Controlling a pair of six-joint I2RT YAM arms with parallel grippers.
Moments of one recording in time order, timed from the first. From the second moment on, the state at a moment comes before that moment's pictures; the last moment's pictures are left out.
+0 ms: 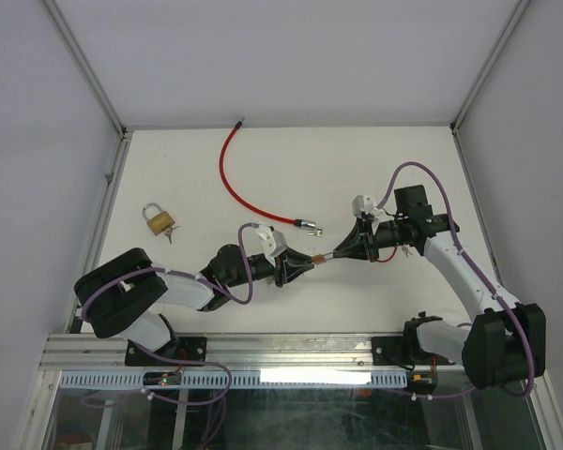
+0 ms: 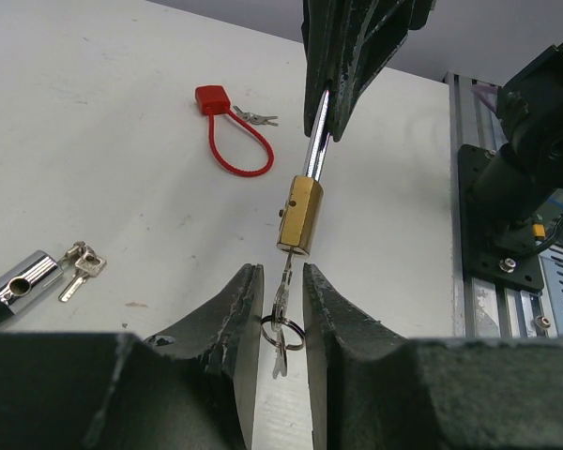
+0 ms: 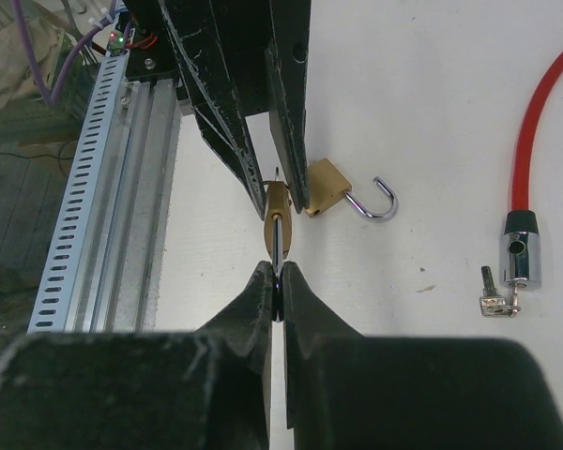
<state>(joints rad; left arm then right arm) -0.94 1.52 0.36 1.20 0.35 -0.15 0.22 1.16 0.81 -0.69 -1.26 -0.88</state>
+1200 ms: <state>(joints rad) -0.90 1.22 0.33 0.90 0.36 -0.02 0.27 1.17 0.81 -0.63 -1.25 -0.79</state>
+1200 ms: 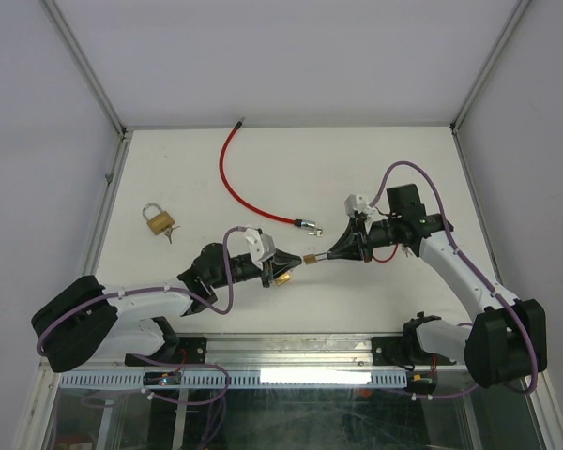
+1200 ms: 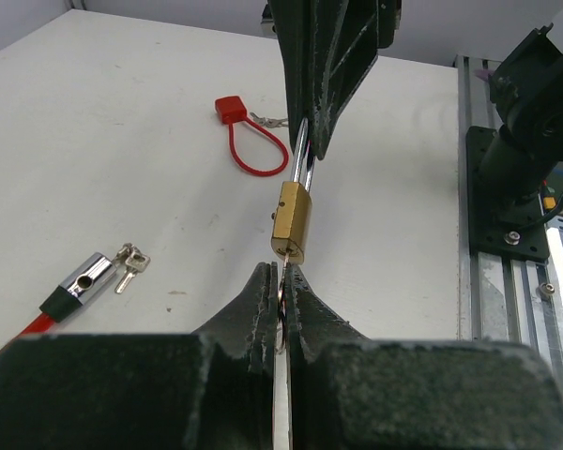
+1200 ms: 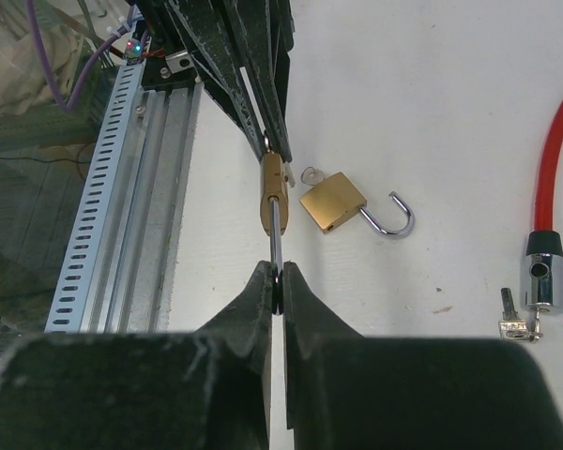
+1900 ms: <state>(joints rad) -0.81 1.08 0.24 0.79 0.38 -0.11 0.22 1.17 0.81 -0.61 -1.23 -0.74</state>
